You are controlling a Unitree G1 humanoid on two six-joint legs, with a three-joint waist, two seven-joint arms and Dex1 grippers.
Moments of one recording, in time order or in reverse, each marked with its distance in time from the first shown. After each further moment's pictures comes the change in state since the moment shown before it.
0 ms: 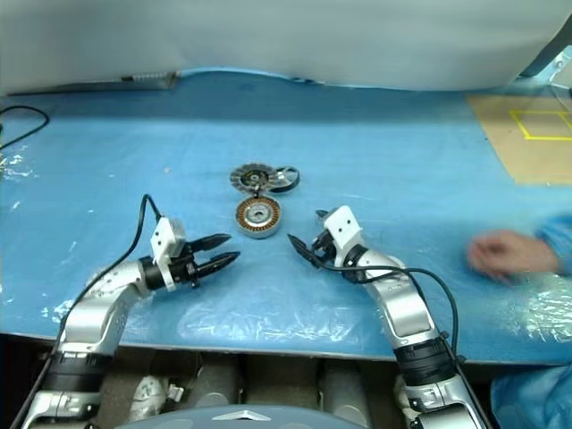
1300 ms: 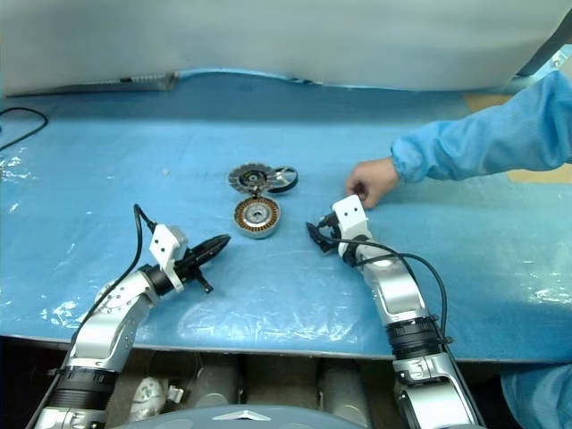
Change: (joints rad) left arm 0.001 -0.020 -0.048 0.044 0.022 -0.133 0.197; right arm -0.114 0.054 -0.052 0.169 -0.031 0.115 -0.164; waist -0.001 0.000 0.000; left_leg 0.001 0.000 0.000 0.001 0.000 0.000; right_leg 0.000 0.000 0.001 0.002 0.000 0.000
